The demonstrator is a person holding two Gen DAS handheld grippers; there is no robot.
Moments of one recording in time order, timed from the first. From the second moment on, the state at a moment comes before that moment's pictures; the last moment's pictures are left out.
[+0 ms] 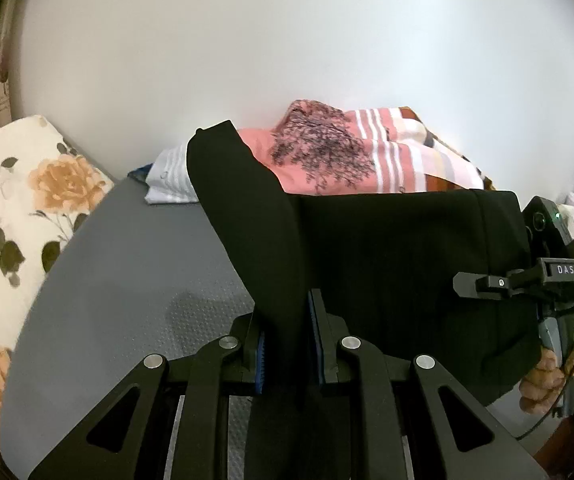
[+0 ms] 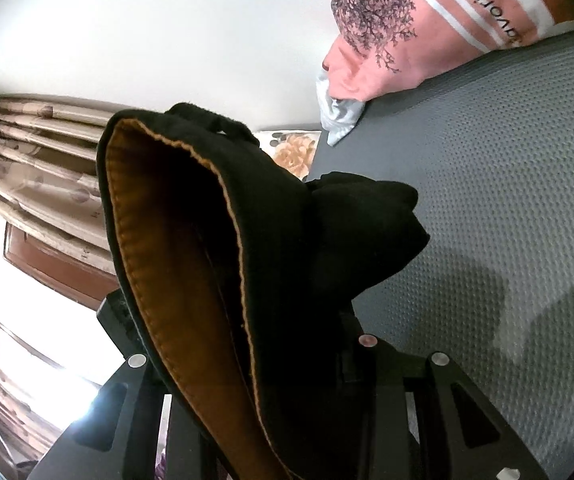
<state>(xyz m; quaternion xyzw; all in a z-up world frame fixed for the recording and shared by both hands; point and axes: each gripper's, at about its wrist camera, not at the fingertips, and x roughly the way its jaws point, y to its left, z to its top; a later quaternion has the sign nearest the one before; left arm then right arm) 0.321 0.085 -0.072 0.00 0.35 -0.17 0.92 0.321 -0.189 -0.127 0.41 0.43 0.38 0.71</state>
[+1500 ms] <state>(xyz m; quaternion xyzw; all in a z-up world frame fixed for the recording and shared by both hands) 0.393 0.125 -0.109 0.02 0.36 -0.12 0.92 0.357 -0.166 -0.148 0.43 0.46 0.37 0.69</state>
